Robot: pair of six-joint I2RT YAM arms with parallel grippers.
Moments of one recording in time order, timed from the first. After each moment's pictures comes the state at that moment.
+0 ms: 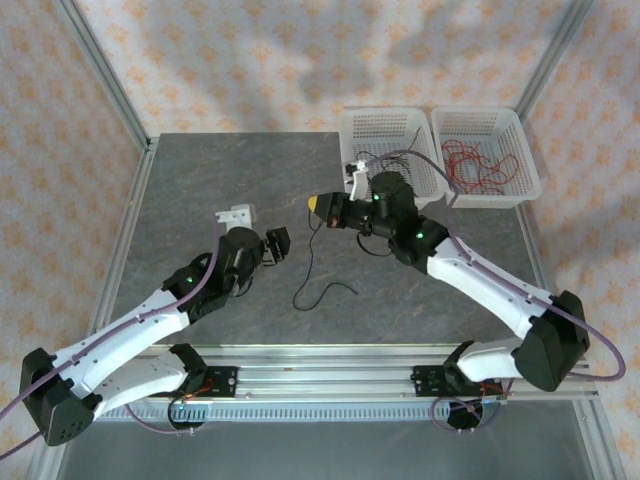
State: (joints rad) left arm -0.73 0.96 0.75 -0.34 -0.43 -0.68; right arm 0.70 1.30 1.08 -0.02 -0.33 0.77
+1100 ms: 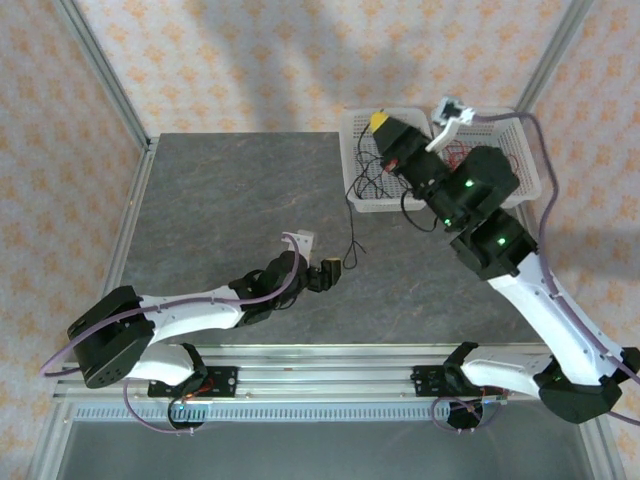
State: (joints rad) left arm -0.90 1.35 0.60 0.26 -0.29 -0.57; right arm 0.70 1.12 1.50 -0.15 0.07 0.76
